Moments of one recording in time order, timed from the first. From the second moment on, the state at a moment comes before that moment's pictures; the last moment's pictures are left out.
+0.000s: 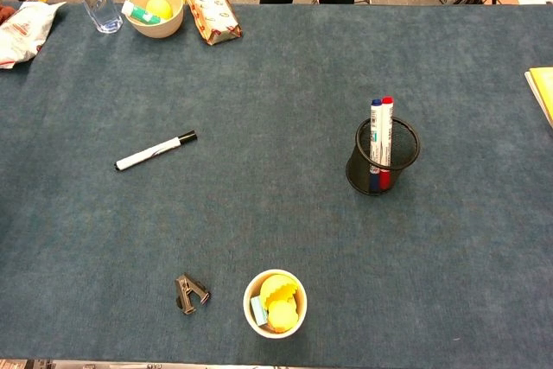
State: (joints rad) left arm -0.12 -1.20 -0.03 -1.64 1.57 1.48 -0.14; right arm 0.10 -1.17 0.05 -1.53 -1.57 1.49 -0.01
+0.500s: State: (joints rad) left arm -0.21 -1.23 -0.06 -1.91 1.45 1.32 0.09; right arm 0.10 -1.13 0.05 -1.58 -1.57 1.49 -0.05
